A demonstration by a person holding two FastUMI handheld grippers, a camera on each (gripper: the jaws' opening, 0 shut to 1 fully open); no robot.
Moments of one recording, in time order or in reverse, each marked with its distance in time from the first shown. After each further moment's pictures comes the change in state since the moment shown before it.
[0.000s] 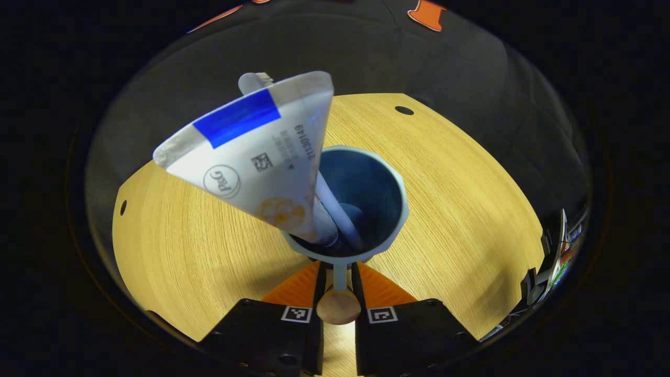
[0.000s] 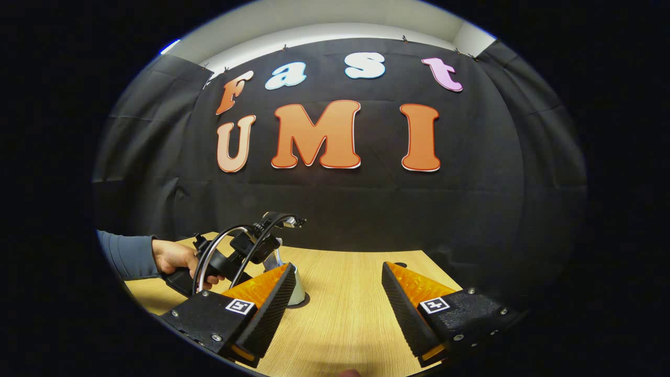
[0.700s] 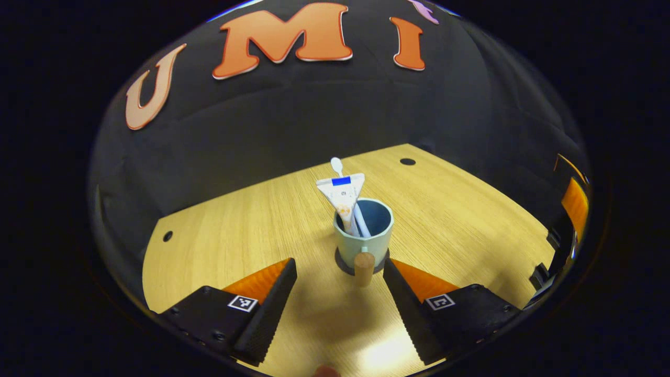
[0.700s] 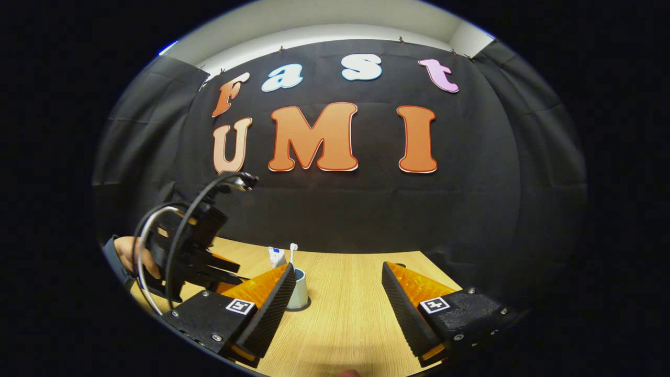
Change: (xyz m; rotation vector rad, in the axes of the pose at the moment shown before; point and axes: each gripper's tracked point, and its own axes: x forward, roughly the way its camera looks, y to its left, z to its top) left arm -0.149 -0.027 0.040 0.066 -0.425 0.173; right arm 0.003 0.017 0.012 -0.018 -0.031 -0.025
